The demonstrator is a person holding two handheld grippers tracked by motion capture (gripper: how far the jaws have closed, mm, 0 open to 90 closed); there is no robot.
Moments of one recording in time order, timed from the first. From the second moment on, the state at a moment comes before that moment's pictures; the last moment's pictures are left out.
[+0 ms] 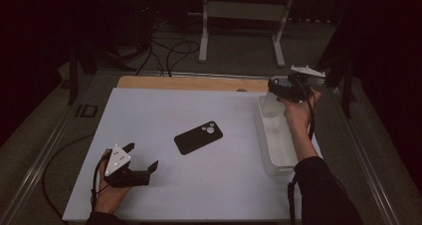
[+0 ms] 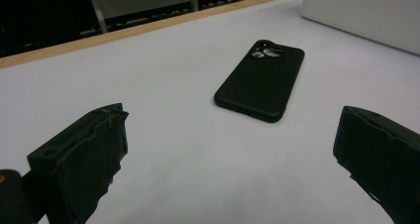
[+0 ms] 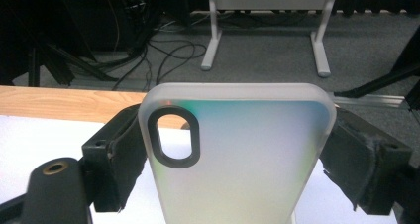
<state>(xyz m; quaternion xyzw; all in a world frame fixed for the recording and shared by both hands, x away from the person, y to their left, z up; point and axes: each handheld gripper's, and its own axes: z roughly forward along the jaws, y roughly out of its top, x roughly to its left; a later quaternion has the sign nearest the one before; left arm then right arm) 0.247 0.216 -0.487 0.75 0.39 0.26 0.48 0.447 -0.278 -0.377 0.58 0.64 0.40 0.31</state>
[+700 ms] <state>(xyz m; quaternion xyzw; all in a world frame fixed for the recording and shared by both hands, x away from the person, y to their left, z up) 0.247 0.216 -0.487 0.75 0.39 0.26 0.48 0.462 -0.272 -0.411 0.59 0.65 0.36 0.31</state>
